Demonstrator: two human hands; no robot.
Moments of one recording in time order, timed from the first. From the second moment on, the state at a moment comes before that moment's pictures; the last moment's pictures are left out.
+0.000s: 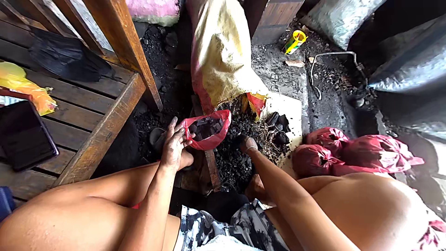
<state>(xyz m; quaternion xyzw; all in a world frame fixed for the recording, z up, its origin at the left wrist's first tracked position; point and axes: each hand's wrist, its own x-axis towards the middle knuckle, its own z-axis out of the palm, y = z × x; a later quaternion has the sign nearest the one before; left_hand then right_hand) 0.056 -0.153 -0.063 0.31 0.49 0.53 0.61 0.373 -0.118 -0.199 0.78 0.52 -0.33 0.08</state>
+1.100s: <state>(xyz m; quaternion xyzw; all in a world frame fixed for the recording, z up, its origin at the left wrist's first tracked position) 0.062 -0.149 -0.066 0.32 0.48 0.53 0.62 0.358 -0.041 -0.063 0.67 0.66 -0.28 -0.18</state>
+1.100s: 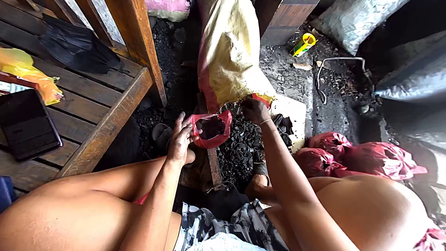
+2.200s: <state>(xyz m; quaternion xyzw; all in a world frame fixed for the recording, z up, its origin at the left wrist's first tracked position) 0.060 -0.150 -0.063 0.33 0.47 0.53 0.62 0.284 -0.045 -0.046 0.54 0.78 -0.29 -0.12</state>
